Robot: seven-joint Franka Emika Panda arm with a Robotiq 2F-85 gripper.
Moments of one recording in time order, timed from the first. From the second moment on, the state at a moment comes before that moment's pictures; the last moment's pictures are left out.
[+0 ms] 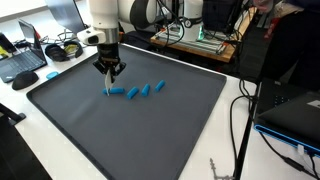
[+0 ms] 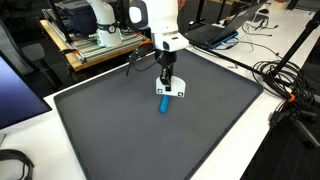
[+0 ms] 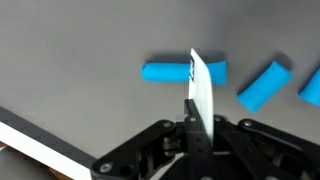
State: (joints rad) arm -0.16 0.48 0.05 -2.04 -0.18 2.78 -0.55
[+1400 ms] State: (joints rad) arm -0.19 0.55 0.05 -2.03 -0.18 2.78 -0.56
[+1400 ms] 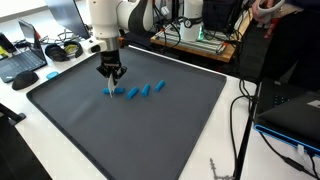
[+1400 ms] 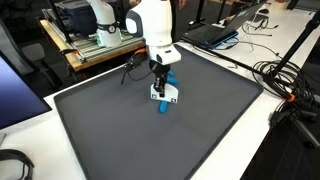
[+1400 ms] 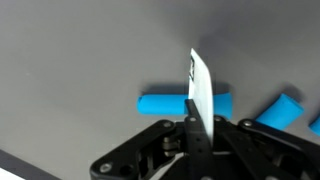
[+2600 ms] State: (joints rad) arm -0.19 0.60 0.06 -1.99 -0.18 2.80 -0.56
